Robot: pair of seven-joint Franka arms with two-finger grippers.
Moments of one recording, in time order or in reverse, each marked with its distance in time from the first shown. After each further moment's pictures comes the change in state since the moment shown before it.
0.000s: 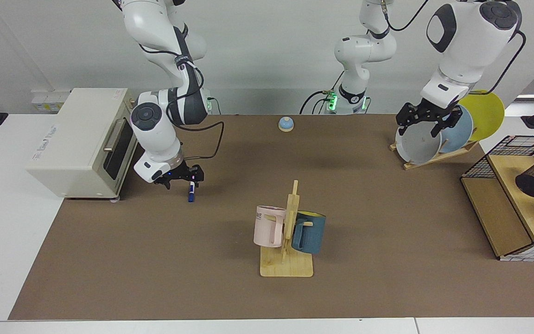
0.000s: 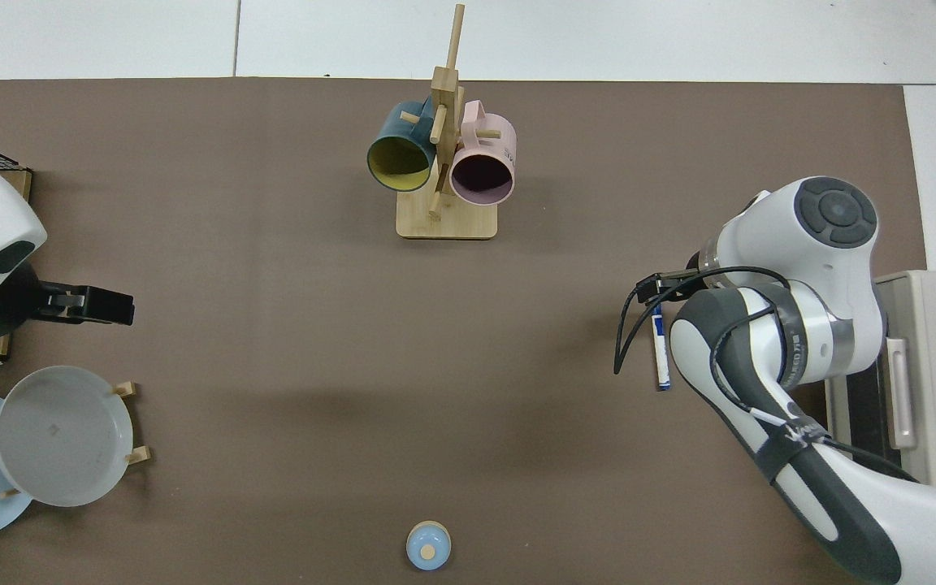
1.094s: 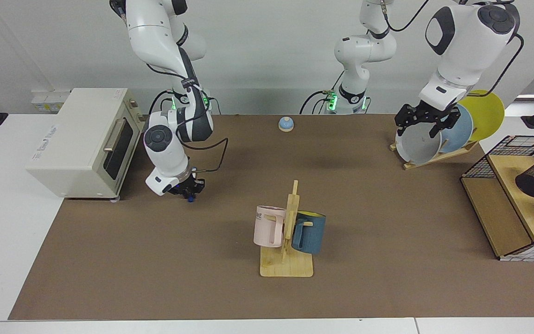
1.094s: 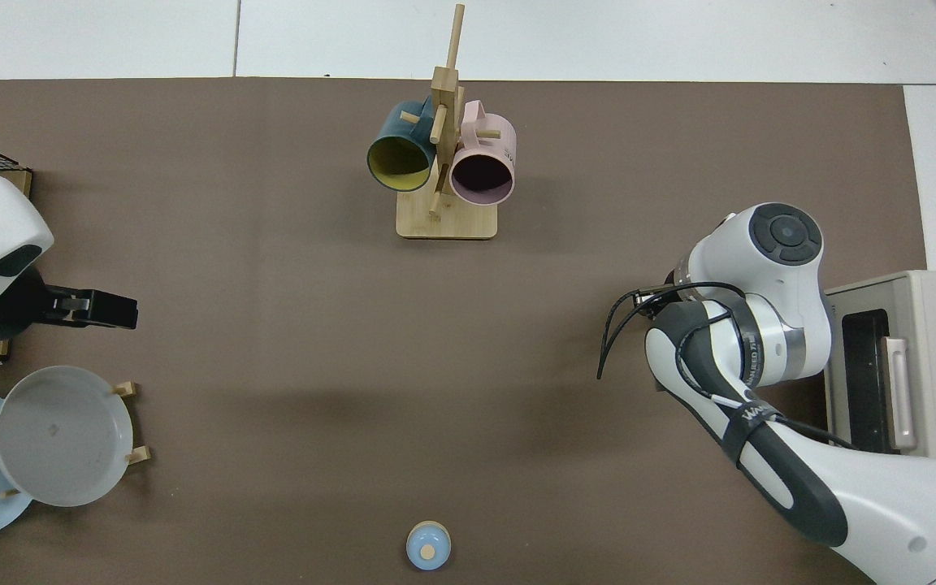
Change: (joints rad) left arm 0.000 0.000 0.000 -0.014 0.000 0.000 0.002; right arm 0.006 0.082 -0.001 -0.057 0.000 0.114 0.002
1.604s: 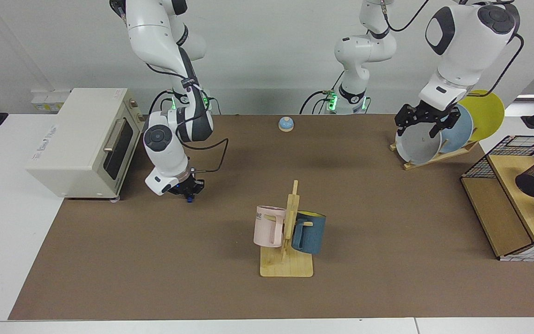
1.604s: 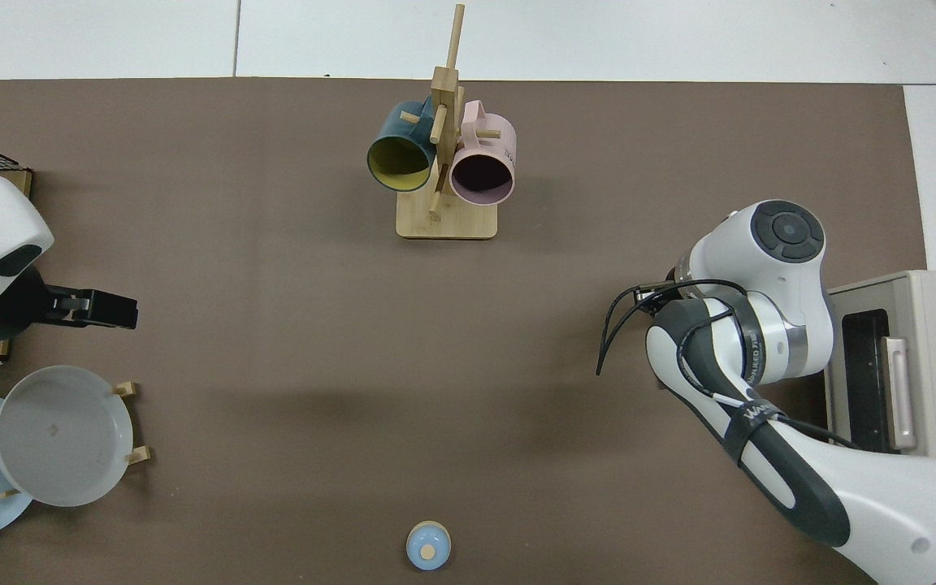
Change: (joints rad) left arm 0.000 0.000 0.000 0.000 0.000 0.001 0.000; right arm 0.000 -0.001 0.000 0.012 0.000 -0.009 0.025
